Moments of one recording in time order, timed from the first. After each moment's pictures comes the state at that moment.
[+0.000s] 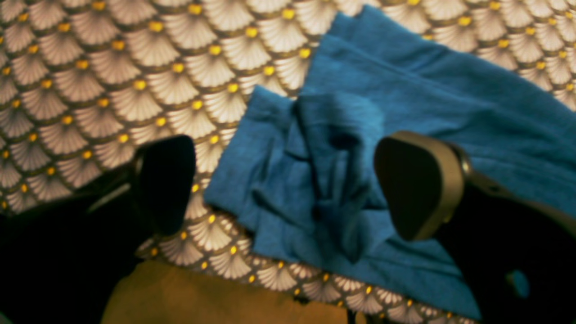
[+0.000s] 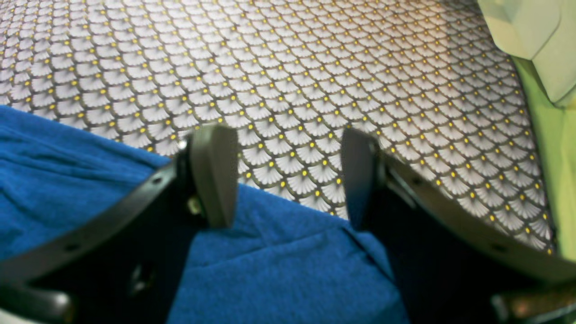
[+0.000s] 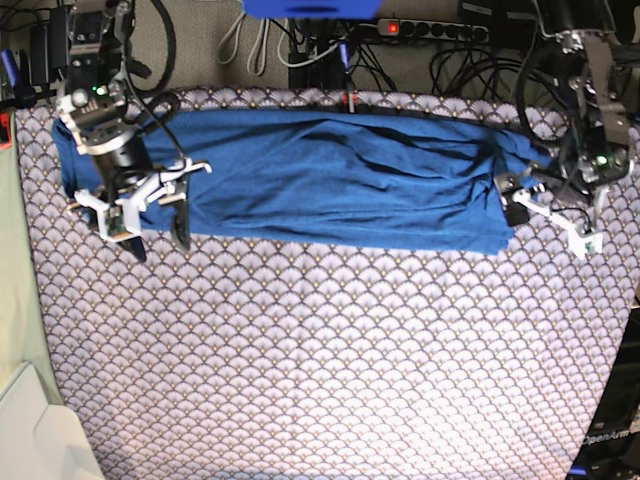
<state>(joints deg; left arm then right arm) 7.9 -19.4 -16.2 104.6 -23.0 6.6 68.0 -20.4 8.1 9.7 113.0 6.3 19.1 -20.1</state>
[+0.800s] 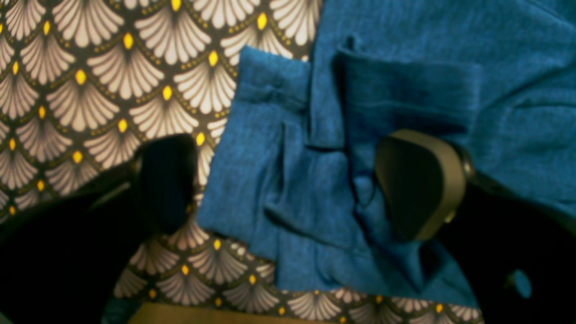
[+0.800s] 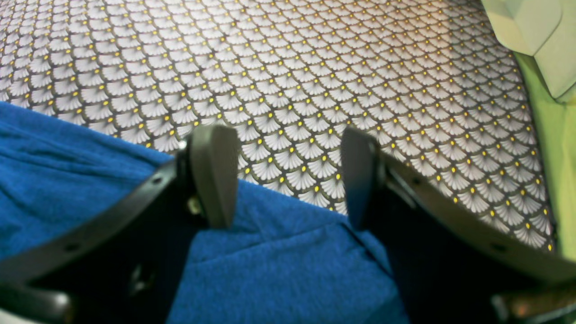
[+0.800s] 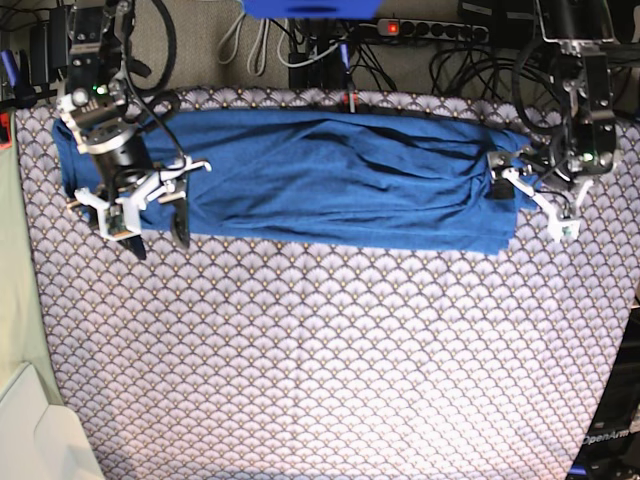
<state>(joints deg) 7.6 -20.6 -13.2 89.7 -23.0 -4.5 59.4 -20.6 8.1 9.7 112.9 6.3 19.1 -20.3</state>
